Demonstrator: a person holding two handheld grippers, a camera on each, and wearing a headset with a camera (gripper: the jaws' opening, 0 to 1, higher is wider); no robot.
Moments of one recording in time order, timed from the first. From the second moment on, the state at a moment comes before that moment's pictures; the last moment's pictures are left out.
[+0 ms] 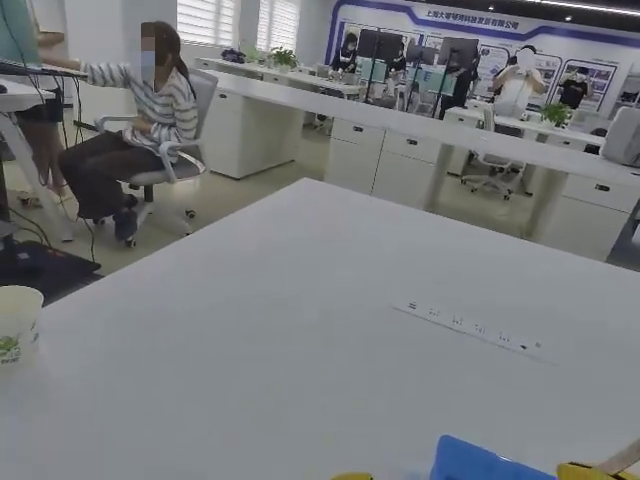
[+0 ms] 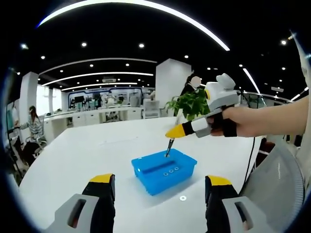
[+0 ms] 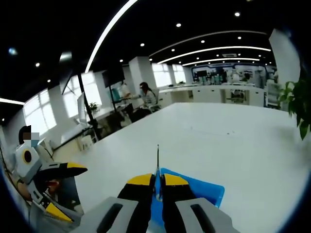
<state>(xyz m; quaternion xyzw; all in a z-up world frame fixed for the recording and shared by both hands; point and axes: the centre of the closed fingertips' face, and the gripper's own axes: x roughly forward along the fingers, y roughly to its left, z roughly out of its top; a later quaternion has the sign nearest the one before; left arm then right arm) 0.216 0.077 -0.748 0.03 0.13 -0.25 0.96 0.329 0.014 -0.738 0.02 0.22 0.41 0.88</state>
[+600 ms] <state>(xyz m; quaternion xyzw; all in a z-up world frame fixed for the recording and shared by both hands) 0.215 0.081 -0.750 0.04 0.14 -0.24 0.96 0.358 0.032 -0.792 -0.03 0.29 0.46 0.84</state>
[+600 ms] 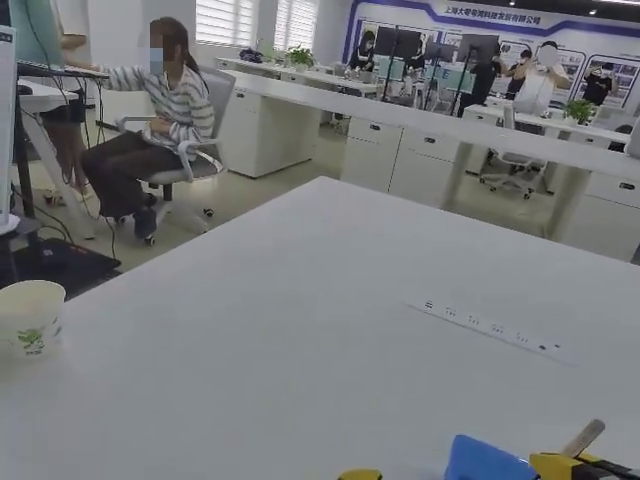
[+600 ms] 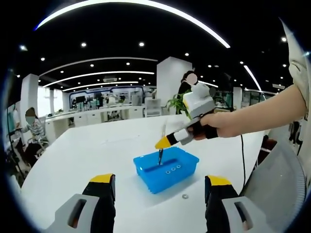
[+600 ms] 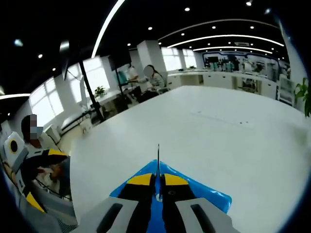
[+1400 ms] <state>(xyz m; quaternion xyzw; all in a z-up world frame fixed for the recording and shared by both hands) 0.215 0.082 -0.753 0.04 0.14 -0.24 0.96 0.354 0.035 -0.824 -0.07 0.33 0.47 0.82</state>
